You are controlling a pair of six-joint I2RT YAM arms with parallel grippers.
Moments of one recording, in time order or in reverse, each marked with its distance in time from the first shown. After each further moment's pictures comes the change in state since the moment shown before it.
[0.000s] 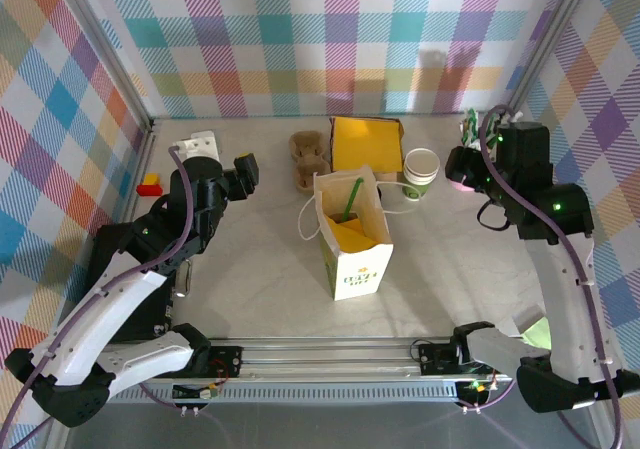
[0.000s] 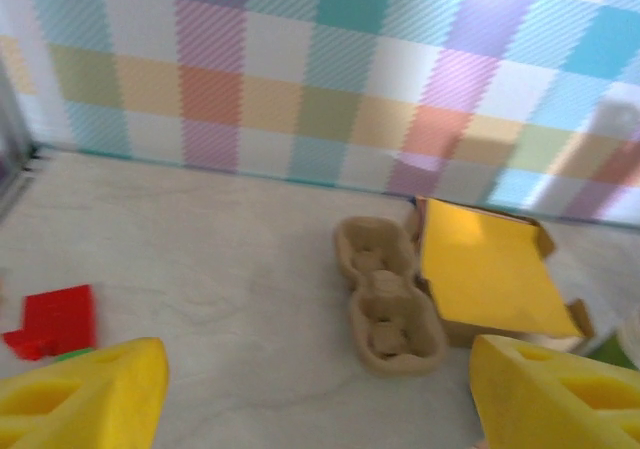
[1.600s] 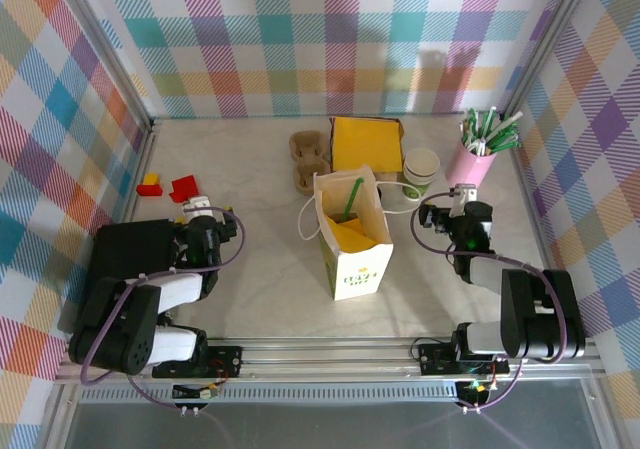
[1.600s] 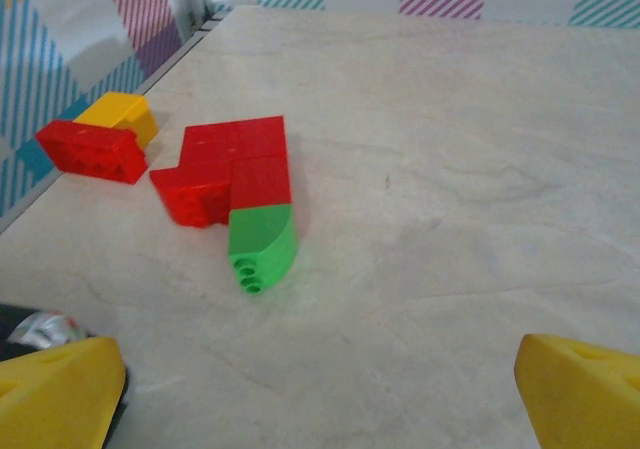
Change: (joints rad) left arm 0.460 0.330 -0.948 1.273 0.133 0.270; right arm -0.193 0.291 -1.191 1.733 -0.282 -0.320
